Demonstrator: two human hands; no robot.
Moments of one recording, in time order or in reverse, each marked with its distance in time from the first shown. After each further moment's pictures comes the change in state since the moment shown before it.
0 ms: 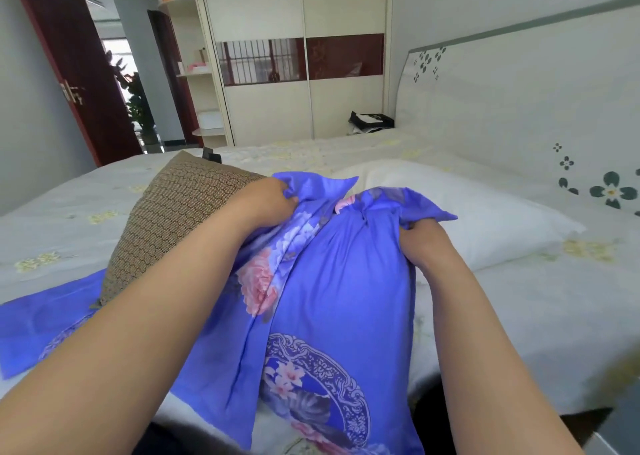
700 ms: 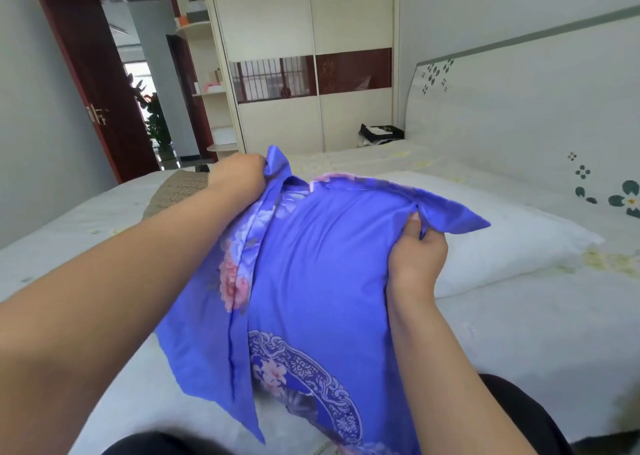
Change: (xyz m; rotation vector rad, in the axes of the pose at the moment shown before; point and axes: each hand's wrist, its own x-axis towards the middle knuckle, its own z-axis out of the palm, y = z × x) left_hand 0.036 -0.032 -0.050 0.354 0.277 -0.003; right_hand -0.031 -0.037 0.044 0.721 0.573 -0.051
